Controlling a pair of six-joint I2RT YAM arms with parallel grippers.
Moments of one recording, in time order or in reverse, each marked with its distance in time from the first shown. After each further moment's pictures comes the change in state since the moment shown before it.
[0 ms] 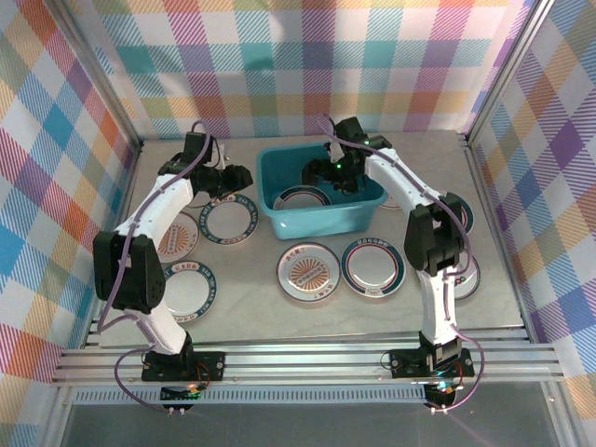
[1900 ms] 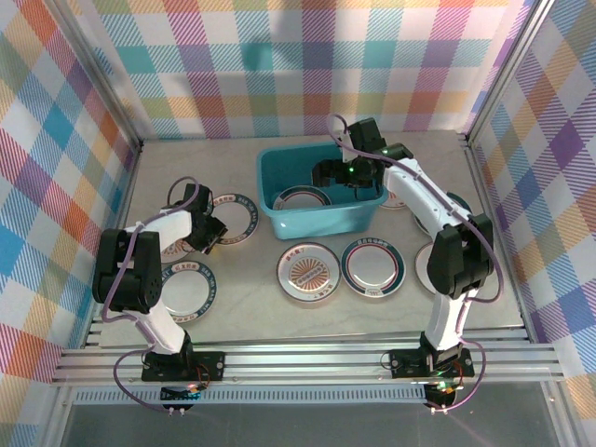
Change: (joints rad) left arm 0.068 0.018 -0.467 0.146 -0.296 -0.486; right arm 0.000 -0.251 -0.238 0.122 0.105 -0.090
